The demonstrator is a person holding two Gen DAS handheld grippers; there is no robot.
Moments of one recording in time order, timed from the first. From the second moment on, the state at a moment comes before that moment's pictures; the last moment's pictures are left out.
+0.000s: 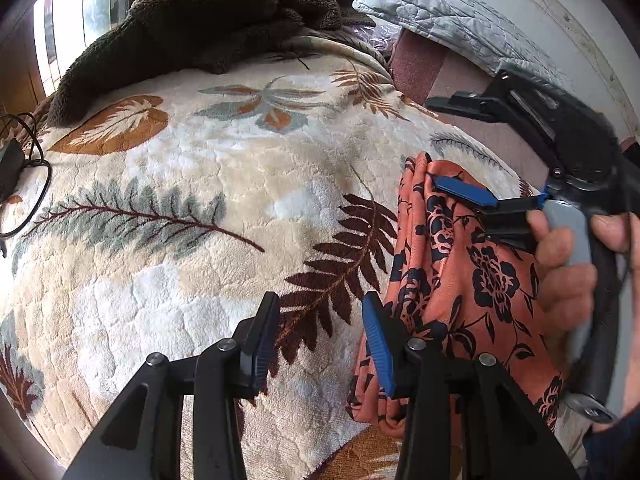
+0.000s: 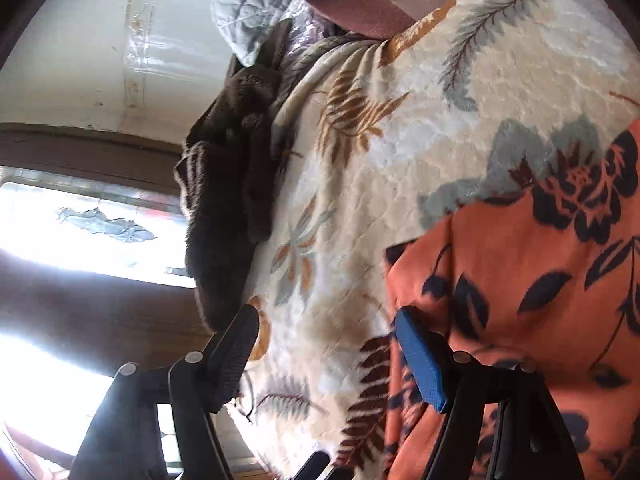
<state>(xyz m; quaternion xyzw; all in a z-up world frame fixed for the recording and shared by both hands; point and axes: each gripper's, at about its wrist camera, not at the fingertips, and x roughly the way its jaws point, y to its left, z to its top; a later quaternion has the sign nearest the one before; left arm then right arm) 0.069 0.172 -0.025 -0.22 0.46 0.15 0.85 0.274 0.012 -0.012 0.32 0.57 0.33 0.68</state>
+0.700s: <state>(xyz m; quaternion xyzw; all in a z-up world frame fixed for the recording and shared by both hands) 0.072 0.159 -0.025 -0.18 0.46 0.15 0.86 0.182 -0.065 0.046 0.24 0.52 0.40 0.72</state>
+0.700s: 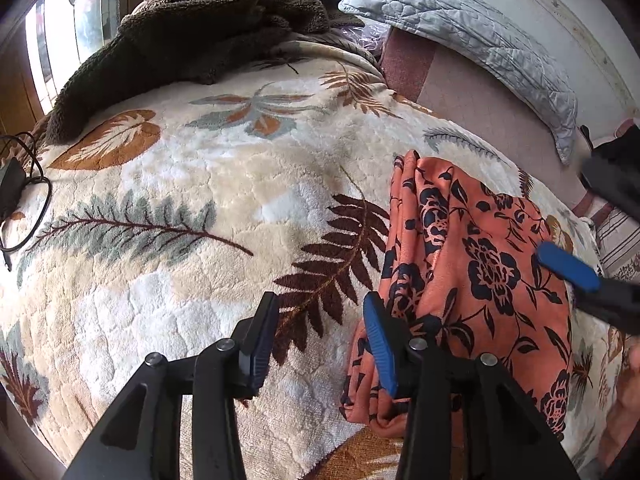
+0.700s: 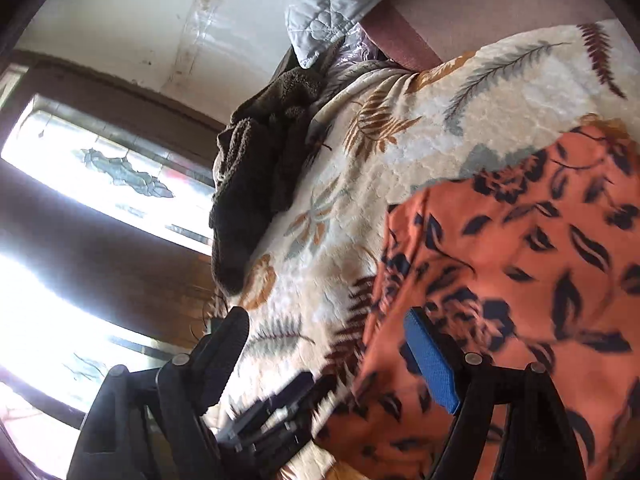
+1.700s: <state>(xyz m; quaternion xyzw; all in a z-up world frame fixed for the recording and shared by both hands) 0.100 0.131 -0.050 -0.14 0.49 0.05 0.86 0.136 -0.259 -0.041 0.41 0.49 0.34 0.69</state>
